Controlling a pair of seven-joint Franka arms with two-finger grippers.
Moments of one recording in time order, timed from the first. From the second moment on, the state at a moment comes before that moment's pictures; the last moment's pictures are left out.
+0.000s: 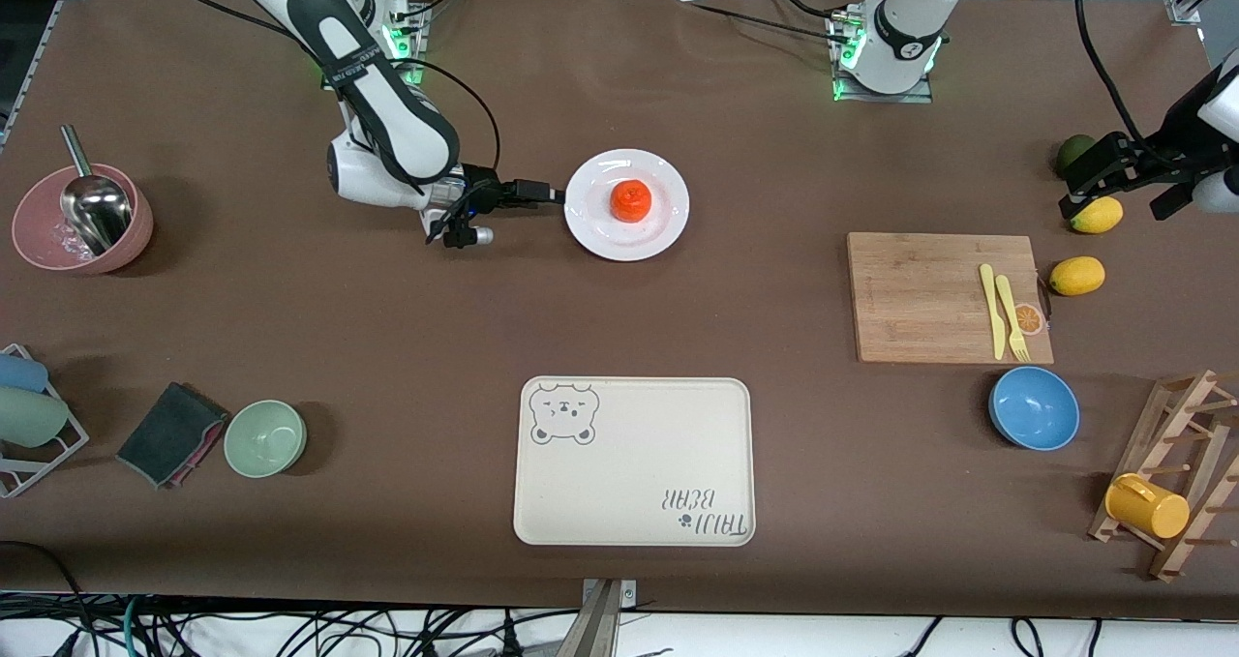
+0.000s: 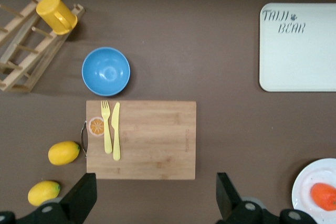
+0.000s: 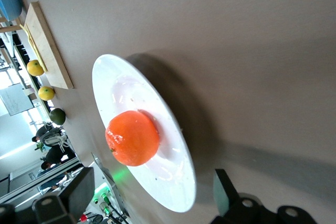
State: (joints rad) left arm -0.01 0.01 -0.02 -1.54 -0.01 1.58 -0.05; right arm 0.22 0.37 0.37 -2.35 1.49 2.39 -0.61
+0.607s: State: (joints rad) left arm -0.01 0.02 -0.02 -1.54 -0.02 1.49 -0.08; right arm 0.24 0.46 0.37 -2.29 1.50 2.39 -0.66
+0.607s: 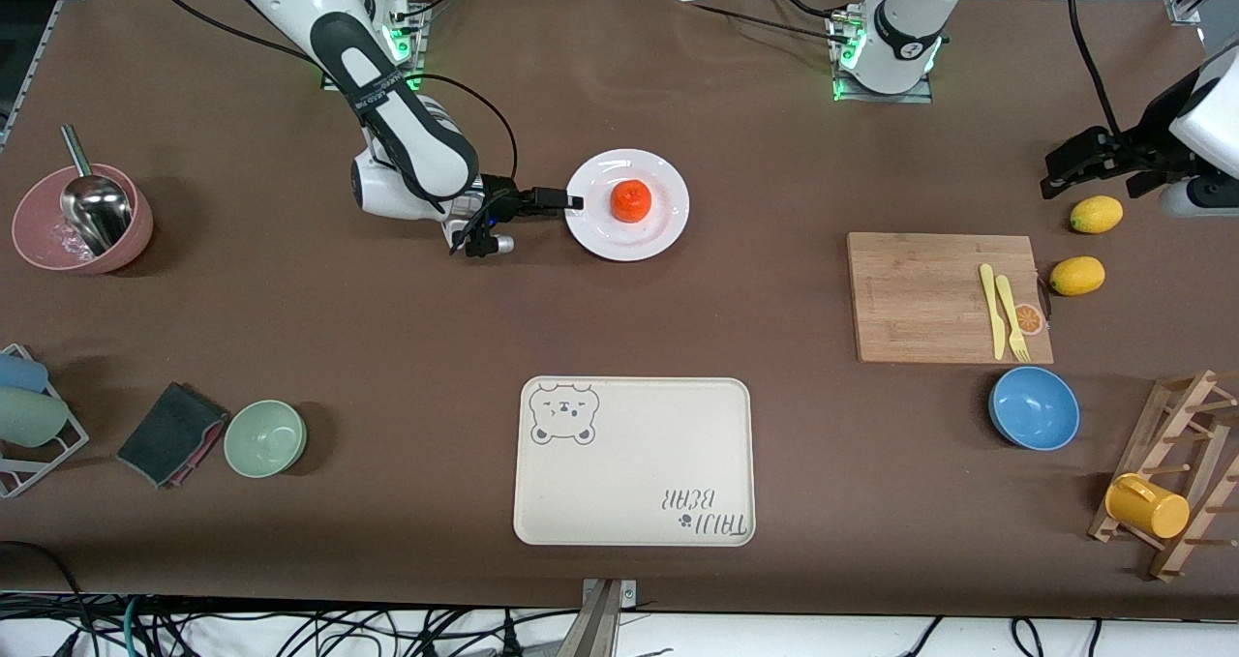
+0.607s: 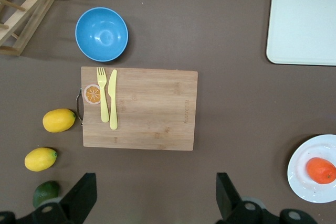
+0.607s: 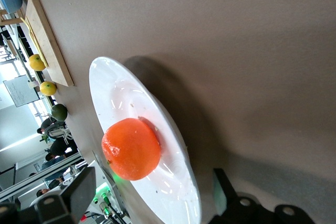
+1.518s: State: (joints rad) left arm 0.00 0.02 -0.02 -1.53 -0.03 1.49 -0.08; right arm 0.26 0.51 0.36 -2.22 1.50 2.41 -0.79
